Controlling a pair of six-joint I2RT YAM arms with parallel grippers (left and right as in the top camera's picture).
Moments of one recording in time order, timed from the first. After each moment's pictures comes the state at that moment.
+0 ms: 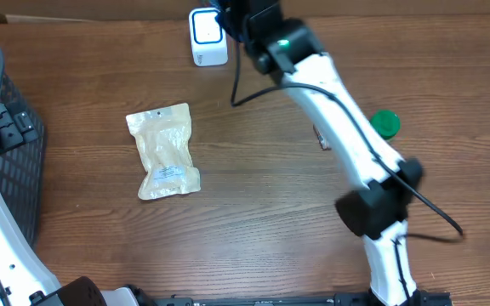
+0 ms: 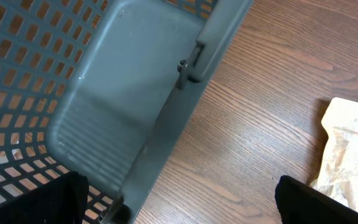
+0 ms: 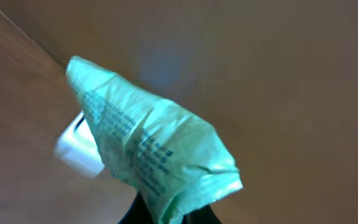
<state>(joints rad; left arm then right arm) 0.53 1.53 1.79 -1.31 -0.16 0.03 0.57 2.19 2.45 -0.79 0.33 -0.33</state>
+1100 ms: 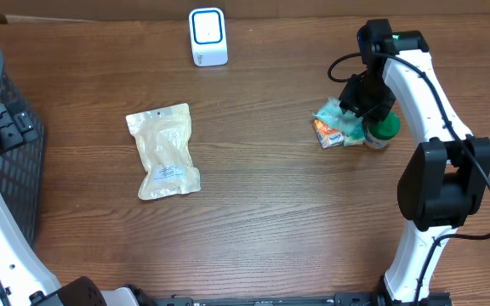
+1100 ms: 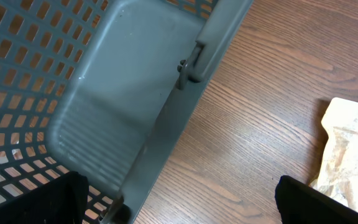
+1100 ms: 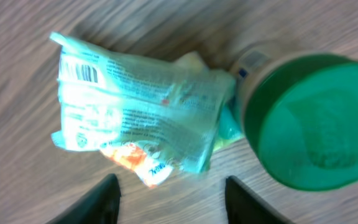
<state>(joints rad) 0.53 1.53 1.79 -1.31 -0.16 0.03 0.08 2.12 1.88 -1.31 -0.01 0.61</state>
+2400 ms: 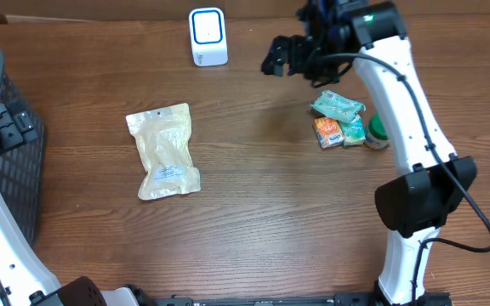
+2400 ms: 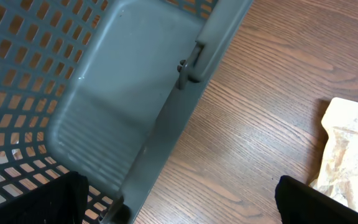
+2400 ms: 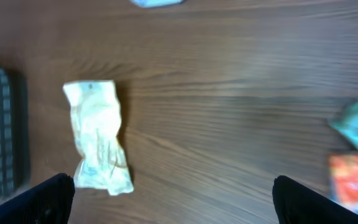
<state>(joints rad) 0.53 1.53 1.79 -1.31 -0.16 0.03 0.30 2.12 2.24 -1.27 -0.39 0.29</state>
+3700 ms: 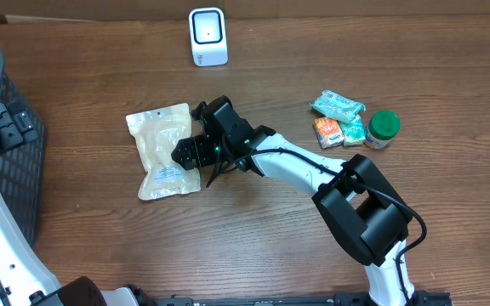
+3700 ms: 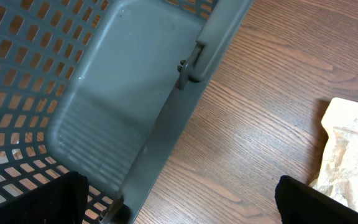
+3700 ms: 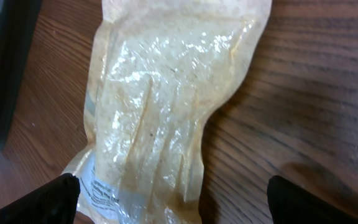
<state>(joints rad) 0.53 1.53 1.79 -1.31 -0.16 0.03 0.75 2.12 1.43 -0.18 -0.34 0.51</state>
